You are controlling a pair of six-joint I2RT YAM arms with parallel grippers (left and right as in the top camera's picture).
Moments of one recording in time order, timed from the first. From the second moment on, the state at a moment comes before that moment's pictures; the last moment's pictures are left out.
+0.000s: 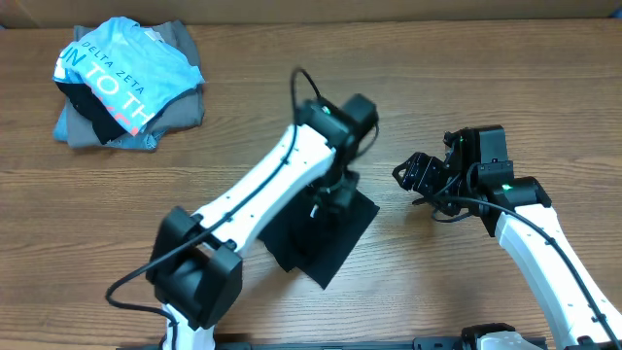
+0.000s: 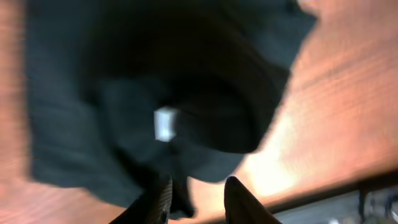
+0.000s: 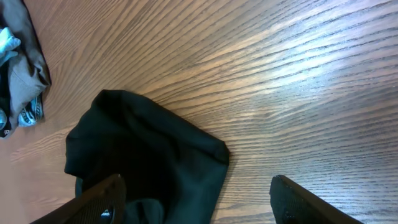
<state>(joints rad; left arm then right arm) -0.69 1.97 1.77 -1.42 0.10 -0.34 0.12 1.32 0.88 -0.62 -0.38 0.62</state>
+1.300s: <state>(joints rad) -0.72 2.06 1.97 -1.55 0.02 -0.23 0.12 1.32 0.88 -0.66 -0.51 0.45</state>
